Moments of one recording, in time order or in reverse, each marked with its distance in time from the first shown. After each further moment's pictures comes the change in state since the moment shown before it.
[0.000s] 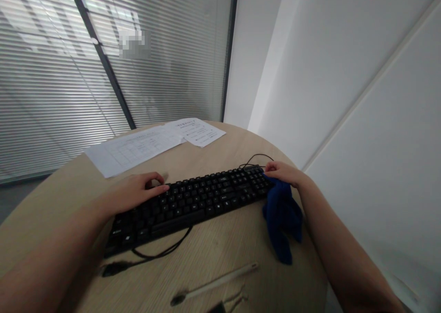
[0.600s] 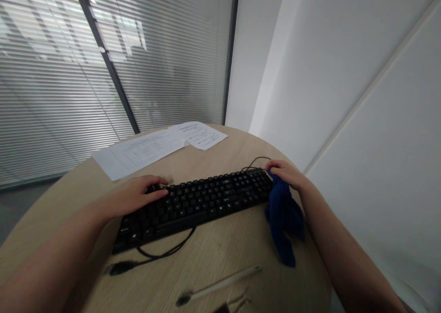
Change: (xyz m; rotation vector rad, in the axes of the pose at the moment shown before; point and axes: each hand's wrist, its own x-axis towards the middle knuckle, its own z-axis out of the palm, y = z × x) left_hand -0.003 -0.017 -0.004 -0.031 0.029 0.156; right_hand -0.011 -0.023 0.007 0.171 0.102 -0.048
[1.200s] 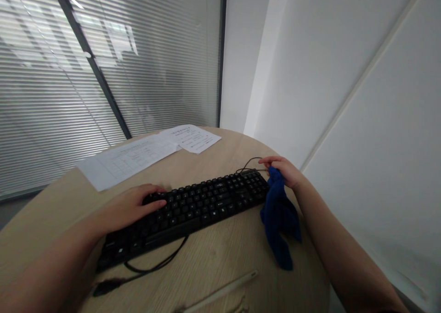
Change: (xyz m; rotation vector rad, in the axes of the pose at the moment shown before) left_hand 0.006 0.005 0.014 -0.035 -0.020 0.042; right_hand 0.007 0.008 -0.005 0.406 0.055 -0.032
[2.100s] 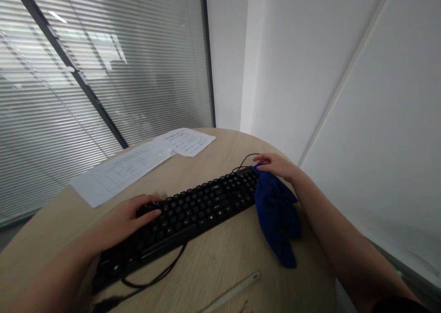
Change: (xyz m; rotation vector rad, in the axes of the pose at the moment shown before) left_hand 0.000 -0.001 -0.004 0.010 -0.041 0.024; right_hand 0.012 0.012 -0.008 -0.359 -0.021 -0.031
